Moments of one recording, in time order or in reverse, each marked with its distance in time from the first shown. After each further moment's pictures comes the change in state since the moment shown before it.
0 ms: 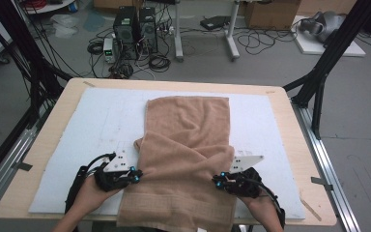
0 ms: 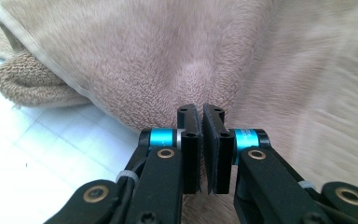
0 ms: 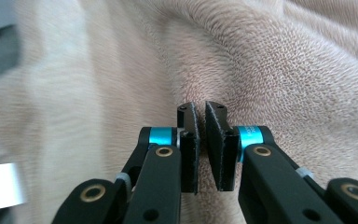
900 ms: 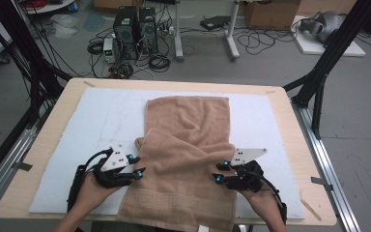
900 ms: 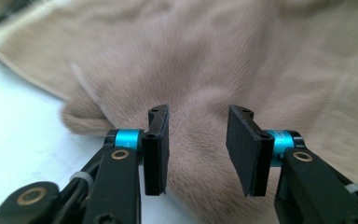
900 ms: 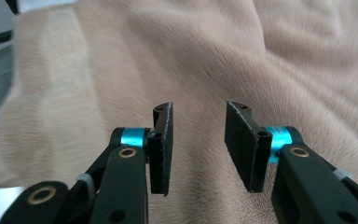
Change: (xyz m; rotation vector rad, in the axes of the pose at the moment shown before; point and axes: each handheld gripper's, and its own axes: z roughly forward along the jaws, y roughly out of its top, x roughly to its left) left arm 0.020 0.017 0.021 -0.031 0.077 -0.025; right arm -0.020 0.011 0.002 0.004 -0.057 0.027
